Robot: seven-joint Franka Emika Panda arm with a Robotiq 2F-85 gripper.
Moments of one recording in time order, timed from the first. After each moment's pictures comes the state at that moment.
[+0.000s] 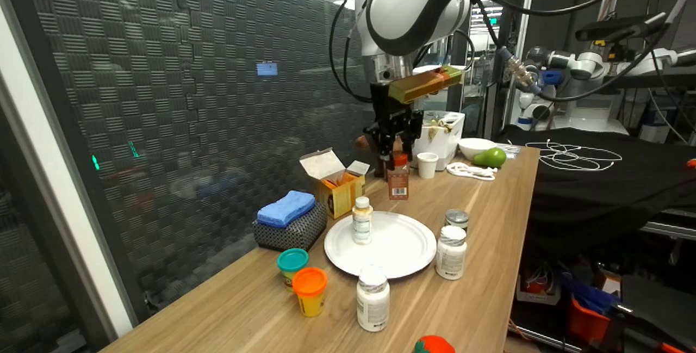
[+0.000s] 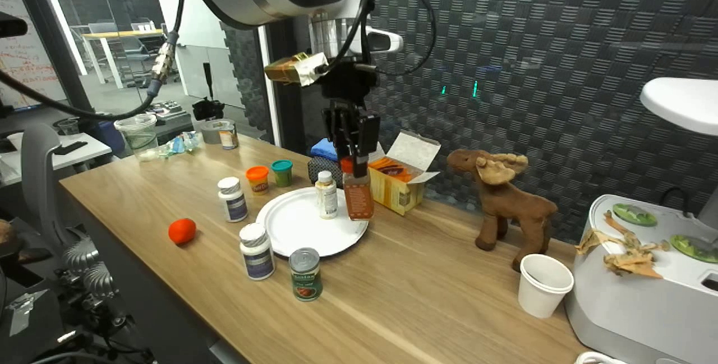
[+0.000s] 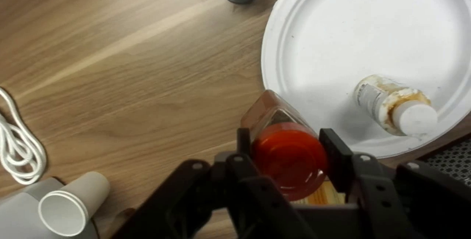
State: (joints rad) arm 0.03 0.31 -0.05 -1.87 -0.19 2.12 0.32
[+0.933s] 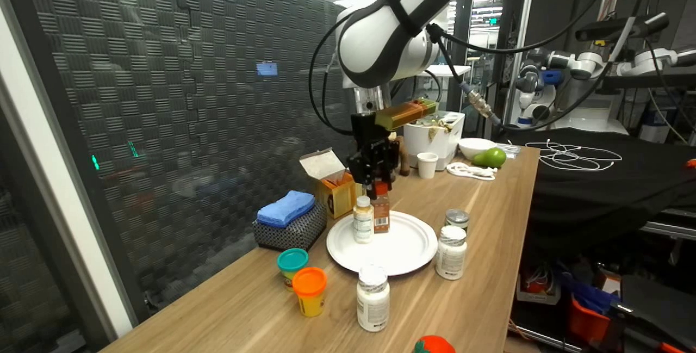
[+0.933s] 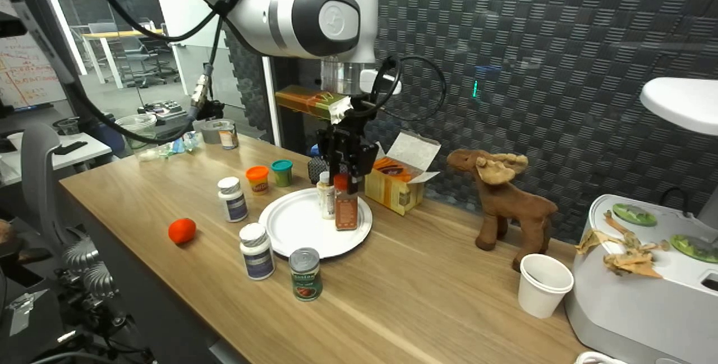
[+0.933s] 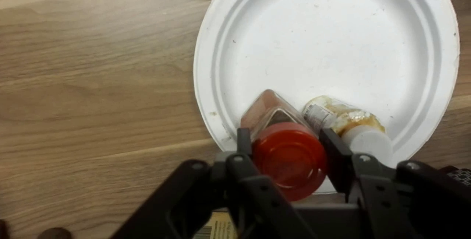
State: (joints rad) arm 0.03 0.48 -0.01 -1.75 -0.06 2.12 0.08
